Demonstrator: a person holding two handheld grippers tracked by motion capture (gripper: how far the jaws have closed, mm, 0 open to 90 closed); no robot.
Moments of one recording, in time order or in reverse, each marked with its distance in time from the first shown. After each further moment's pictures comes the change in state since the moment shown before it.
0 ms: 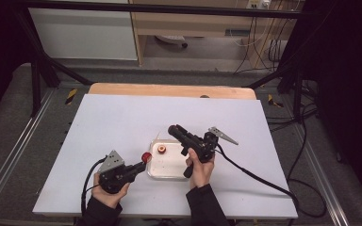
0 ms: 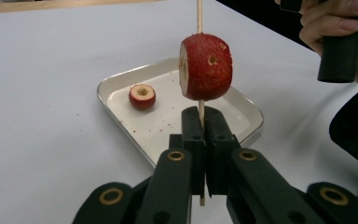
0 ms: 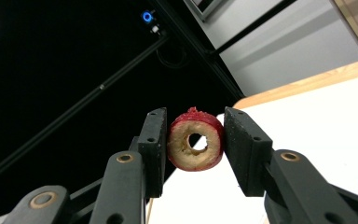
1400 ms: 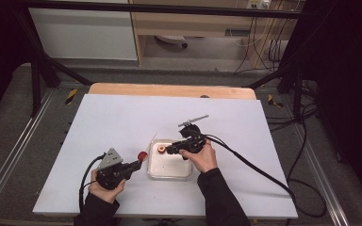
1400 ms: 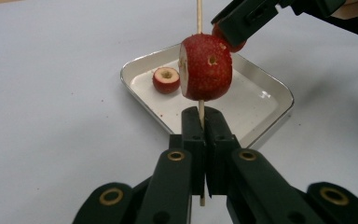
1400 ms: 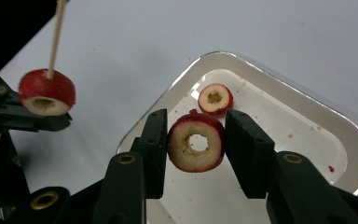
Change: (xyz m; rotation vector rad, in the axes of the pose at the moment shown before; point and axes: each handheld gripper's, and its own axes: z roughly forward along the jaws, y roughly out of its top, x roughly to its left) left arm 0.021 -0.005 0.003 0.061 0.032 0.046; right arm -0.010 0.012 0.043 0.836 -0.245 -0.264
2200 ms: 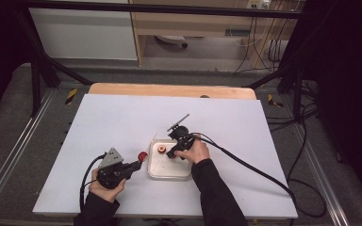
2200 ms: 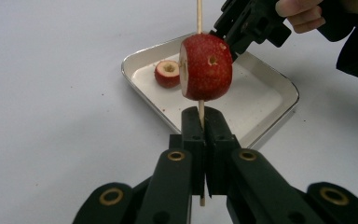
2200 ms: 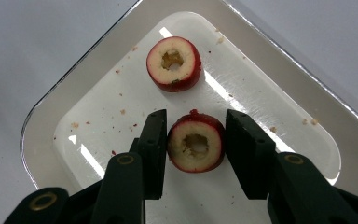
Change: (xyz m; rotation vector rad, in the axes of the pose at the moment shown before) left arm 0.004 -0.002 0.004 0.019 -0.002 -0.011; right arm -0.017 0.011 0.052 0.305 -0.123 -0.126
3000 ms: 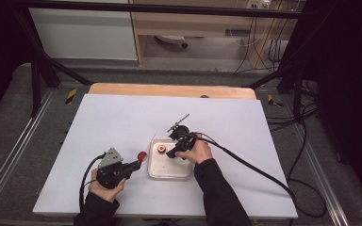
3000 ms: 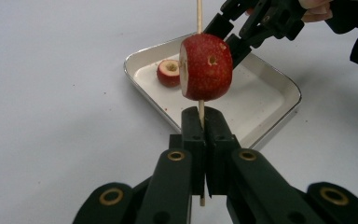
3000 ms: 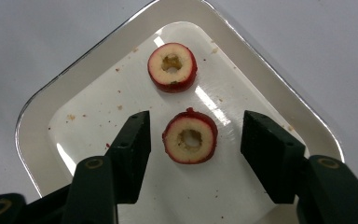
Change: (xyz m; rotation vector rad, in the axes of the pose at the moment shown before) left arm 0.002 -0.001 0.000 0.003 0.003 -0.005; right arm 0.005 -0.001 -0.010 -0.034 -0.043 -0.089
